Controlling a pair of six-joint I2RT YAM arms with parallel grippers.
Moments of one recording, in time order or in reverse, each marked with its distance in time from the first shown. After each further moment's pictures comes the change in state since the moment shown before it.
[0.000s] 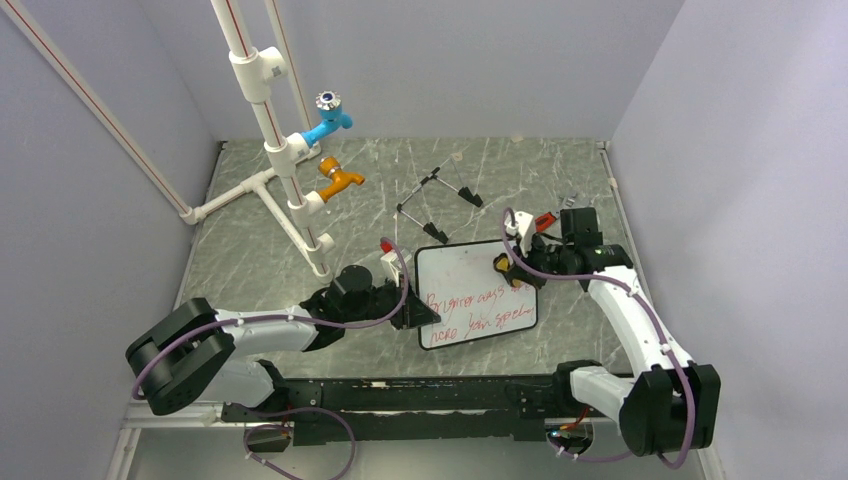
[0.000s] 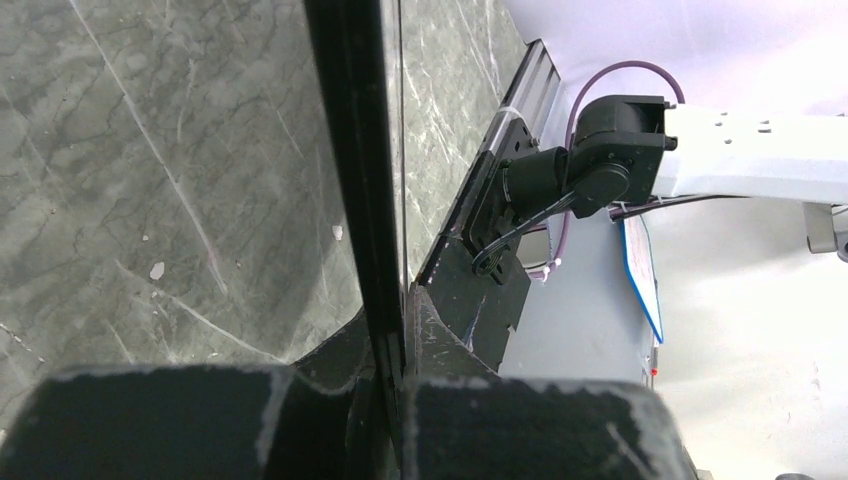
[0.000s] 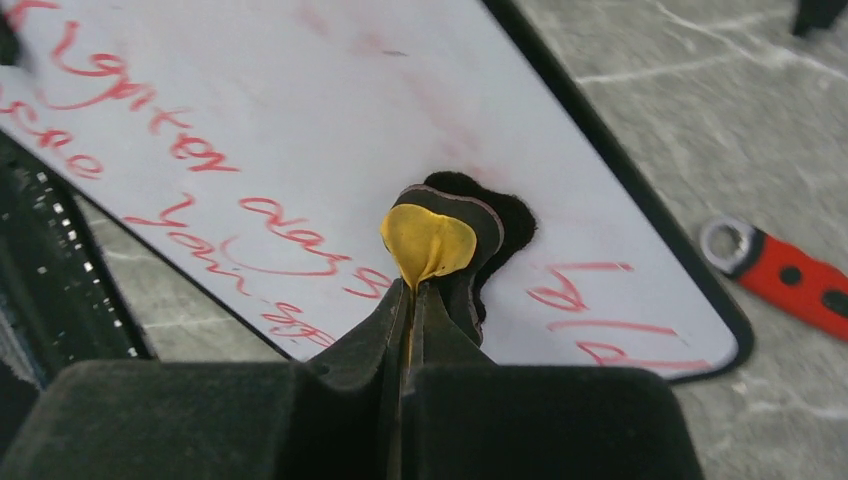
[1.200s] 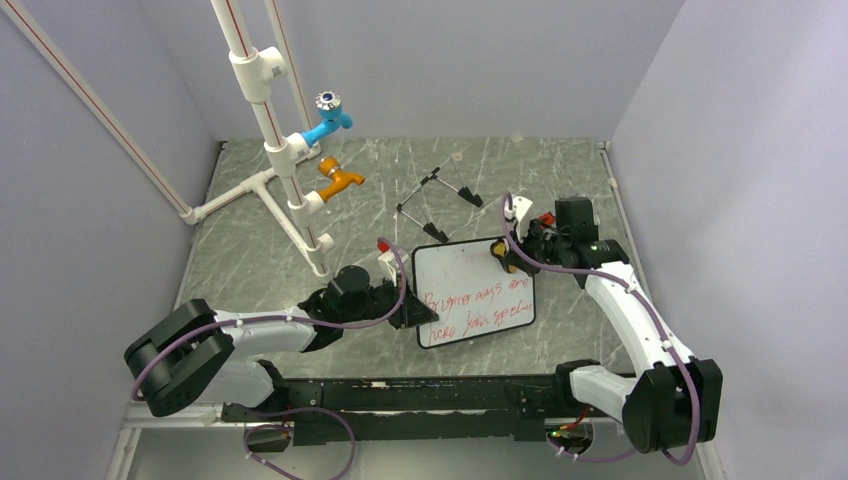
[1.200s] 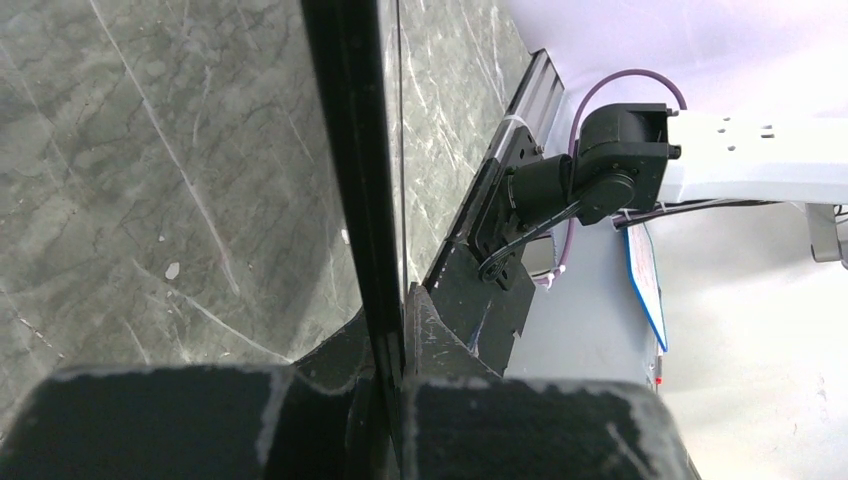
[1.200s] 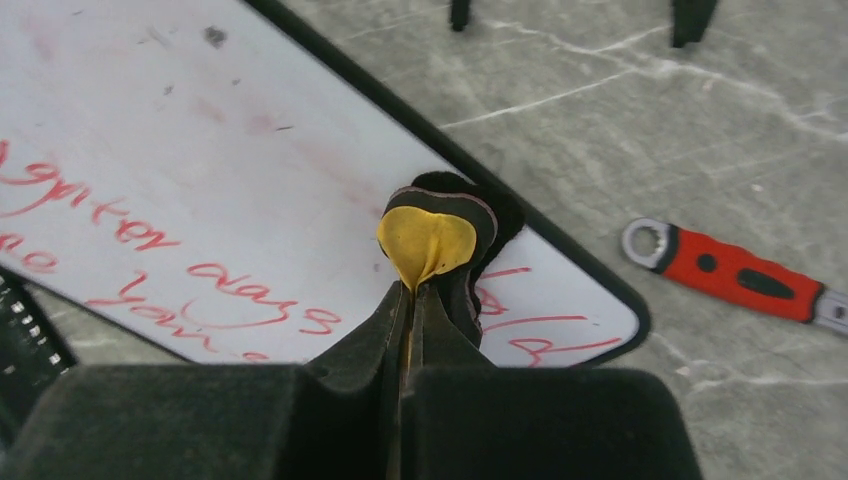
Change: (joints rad) left arm 0.010 -0.008 -0.016 0.016 -0.004 0.003; right arm 0.065 0.016 0.039 0.113 0.094 0.173
